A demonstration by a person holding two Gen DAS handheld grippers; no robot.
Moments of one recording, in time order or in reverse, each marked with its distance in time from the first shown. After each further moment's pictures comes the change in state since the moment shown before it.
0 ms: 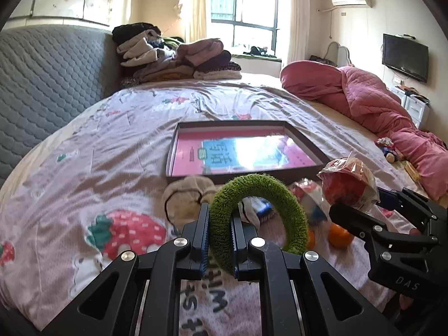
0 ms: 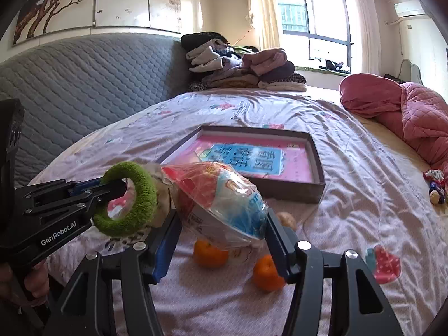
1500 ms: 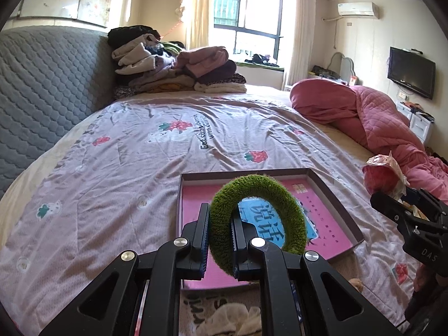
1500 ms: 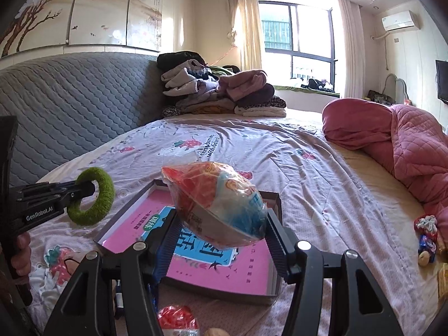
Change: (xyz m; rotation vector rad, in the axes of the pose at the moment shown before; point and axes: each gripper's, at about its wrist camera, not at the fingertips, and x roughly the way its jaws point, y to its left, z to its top) left arm 0.099 0.044 0.124 -0.024 -0.021 -0.032; right arm 0.061 -0.061 0.103 -0.002 -0.088 -0.102
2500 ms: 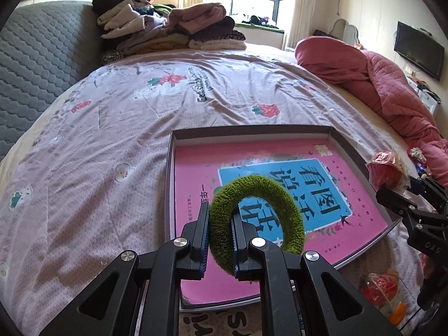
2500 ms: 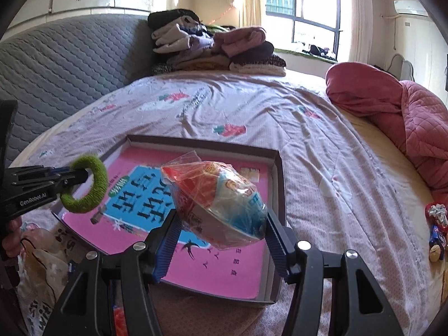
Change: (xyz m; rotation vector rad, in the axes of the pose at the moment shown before) left arm 0.096 0.011 -0.020 0.020 0.218 -0.007; right arm 0.078 -0.024 -0.029 -0.011 0.240 -0.033
